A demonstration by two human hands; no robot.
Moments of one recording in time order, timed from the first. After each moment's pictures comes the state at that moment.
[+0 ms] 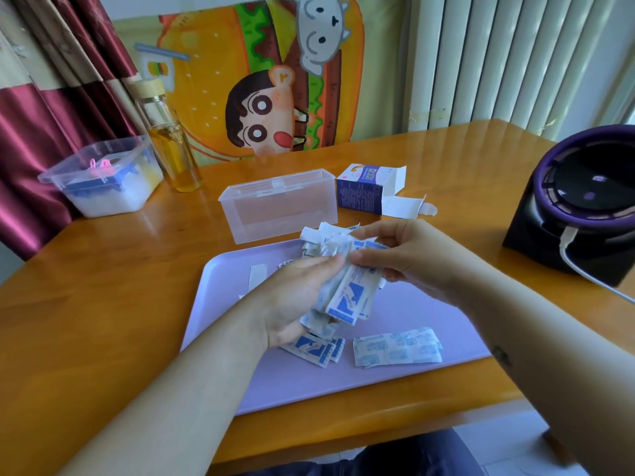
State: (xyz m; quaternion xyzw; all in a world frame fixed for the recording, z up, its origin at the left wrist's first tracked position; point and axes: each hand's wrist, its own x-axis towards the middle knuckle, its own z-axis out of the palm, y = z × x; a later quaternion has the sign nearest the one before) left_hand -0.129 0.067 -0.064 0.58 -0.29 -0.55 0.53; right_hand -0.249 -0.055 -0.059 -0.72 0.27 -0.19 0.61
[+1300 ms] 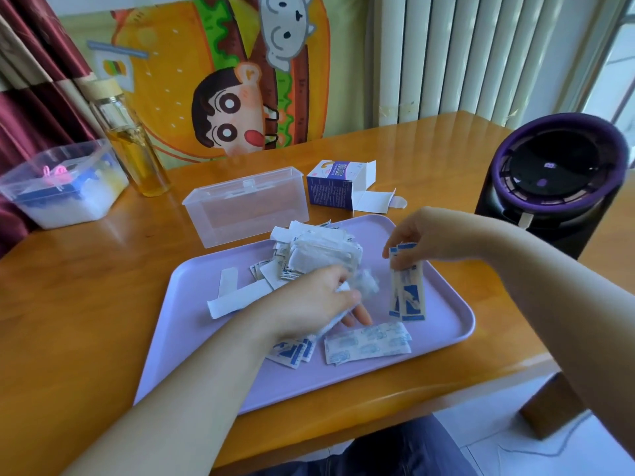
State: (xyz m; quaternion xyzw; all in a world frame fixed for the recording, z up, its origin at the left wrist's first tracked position) left_hand -0.152 0.037 -0.077 0.69 -0.54 -0.40 0.26; right_hand -0.294 -0.118 -0.051 -0.91 0.33 0.01 0.25
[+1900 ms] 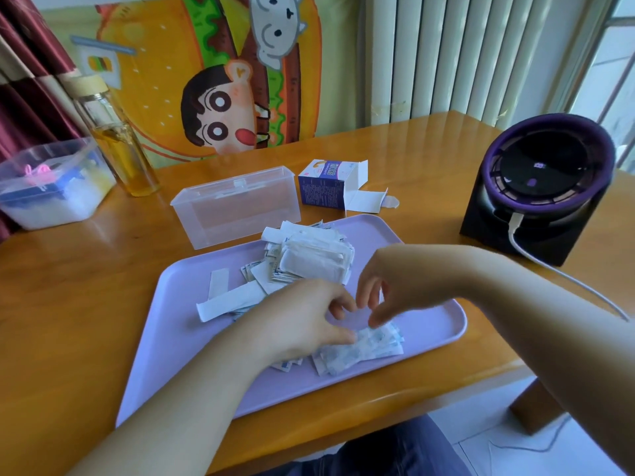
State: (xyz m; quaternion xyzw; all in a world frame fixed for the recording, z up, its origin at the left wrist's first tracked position) left_hand -0.159 0.048 -0.072 0.75 -0.60 -0.24 0.11; right_hand -0.284 -0.068 -0.049 -0.95 0.20 0.14 0.19
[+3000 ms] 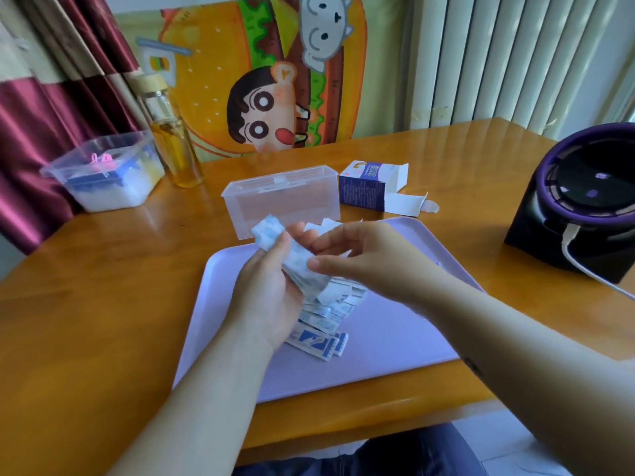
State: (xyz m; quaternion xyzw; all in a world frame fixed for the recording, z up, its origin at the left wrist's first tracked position) left_hand -0.129 0.075 -0.065 0.41 -0.14 -0.42 0.80; right_hand -0.226 -0.019 -0.055 -0.81 0.22 -0.20 0.50
